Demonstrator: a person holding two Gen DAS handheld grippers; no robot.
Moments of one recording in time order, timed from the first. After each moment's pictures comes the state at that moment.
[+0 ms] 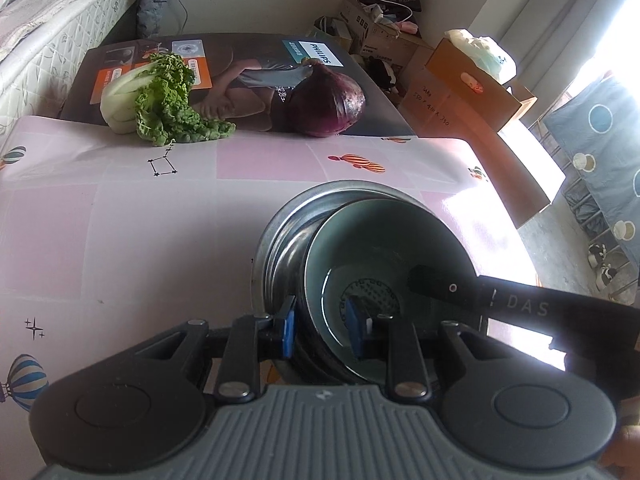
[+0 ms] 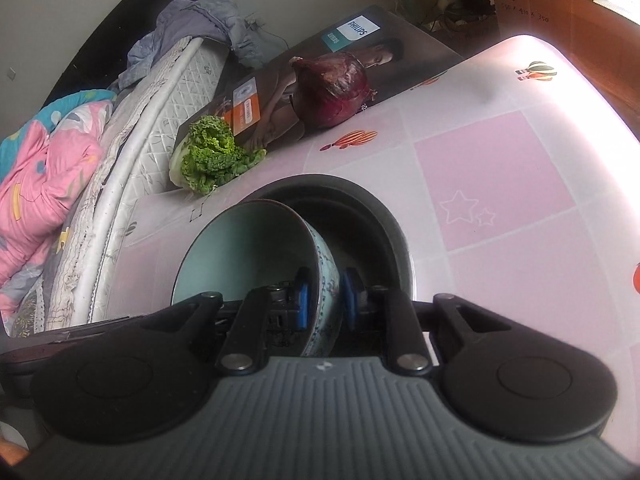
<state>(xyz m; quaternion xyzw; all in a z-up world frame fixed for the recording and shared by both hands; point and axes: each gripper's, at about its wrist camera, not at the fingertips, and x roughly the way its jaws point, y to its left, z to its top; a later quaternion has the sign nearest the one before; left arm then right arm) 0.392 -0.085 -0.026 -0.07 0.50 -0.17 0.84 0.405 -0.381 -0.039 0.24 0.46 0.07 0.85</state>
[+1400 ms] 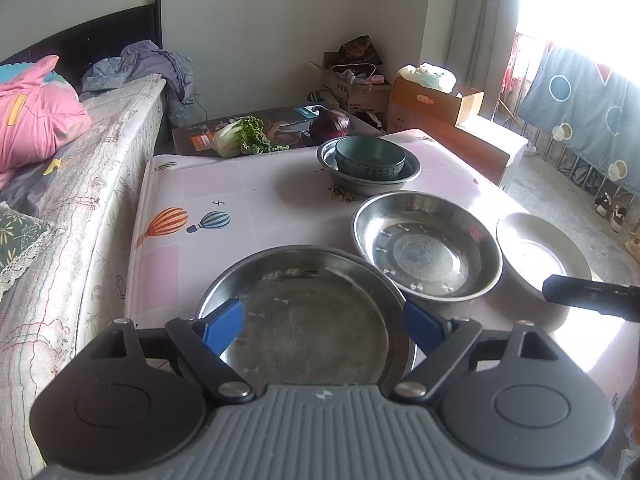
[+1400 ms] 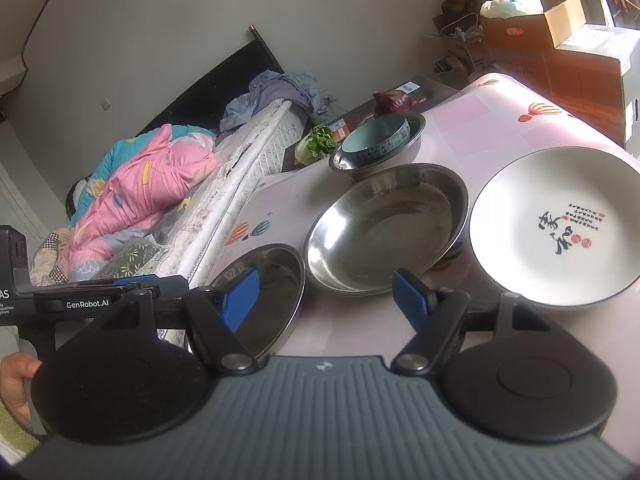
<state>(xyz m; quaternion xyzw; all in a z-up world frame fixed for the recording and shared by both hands) 0.056 0.038 0.047 0.04 0.37 -0.16 0.92 -0.008 -0.333 0.022 0.26 0.30 0.12 0.91</state>
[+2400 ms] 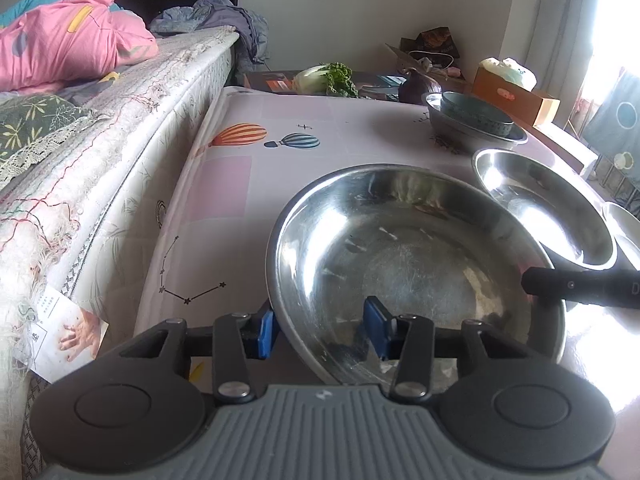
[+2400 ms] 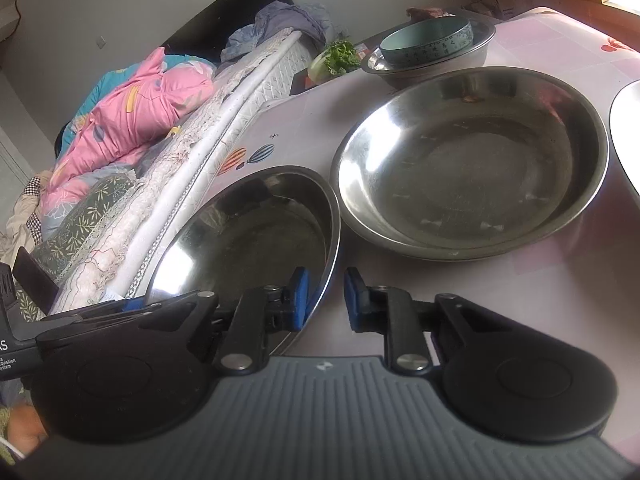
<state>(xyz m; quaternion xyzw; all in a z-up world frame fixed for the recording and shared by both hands) 0.087 0.088 -0.048 0.00 0.39 -0.07 0.92 0.089 -0.240 -0.049 0.22 0.38 0.16 0.89</state>
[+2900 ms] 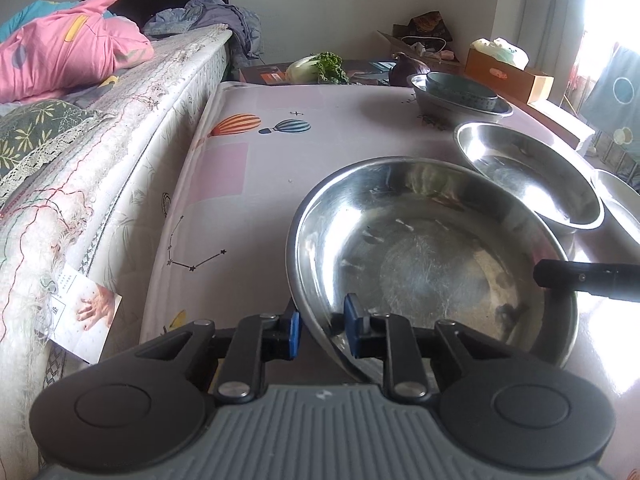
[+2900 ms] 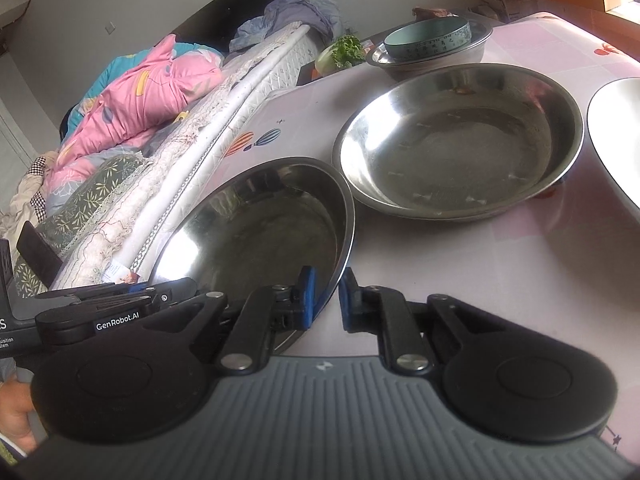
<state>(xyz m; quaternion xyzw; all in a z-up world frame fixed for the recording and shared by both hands) 0.054 0.079 -0.042 0.02 0.41 -0.08 0.91 0.056 -0.249 -0.045 0.20 0.38 0.16 0.89</state>
